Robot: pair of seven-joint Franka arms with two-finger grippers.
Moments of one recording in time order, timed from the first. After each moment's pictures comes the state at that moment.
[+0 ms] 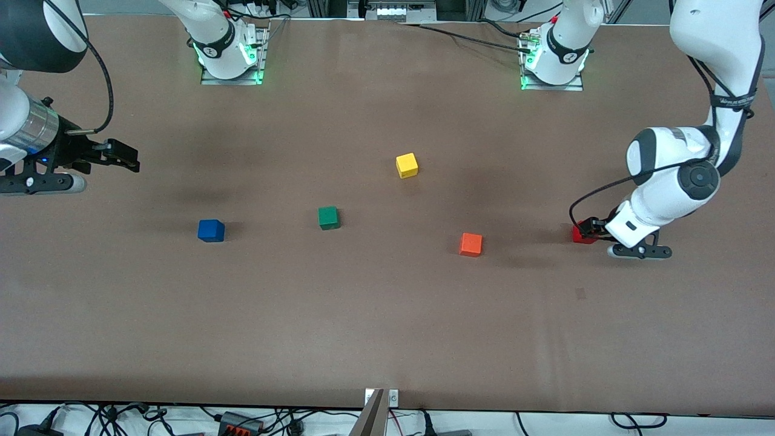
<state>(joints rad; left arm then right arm) 0.05 0.37 -0.03 -2.09 0.04 2.49 0.07 0.05 0.06 -0.02 -1.70 -0.02 1.67 -0.03</state>
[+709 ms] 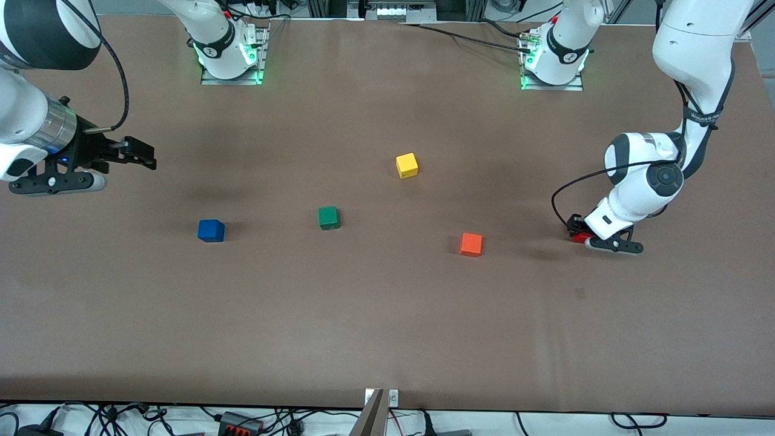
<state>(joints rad) 0.06 0.45 -0.03 -2.18 0.04 2.67 0.13 0.08 0.08 -0.02 -1.70 0.11 1.66 -0.03</state>
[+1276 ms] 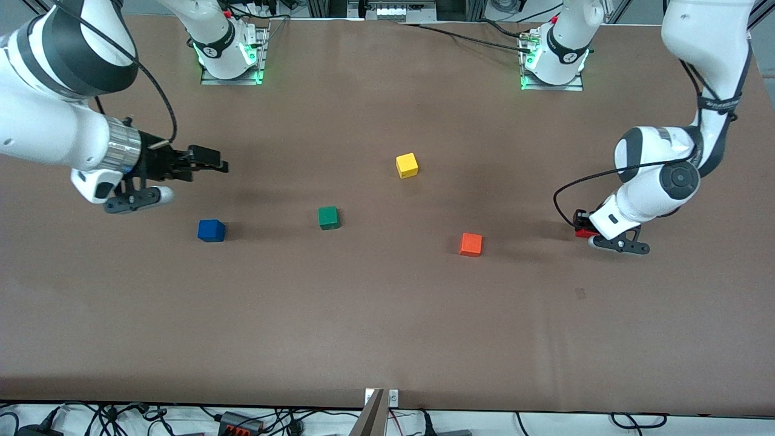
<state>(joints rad) 0.05 0.34 -0.07 -2.02 0.04 2.24 0.14 0.17 0.17 -0.01 -1.70 0.47 1.70 -0.03</state>
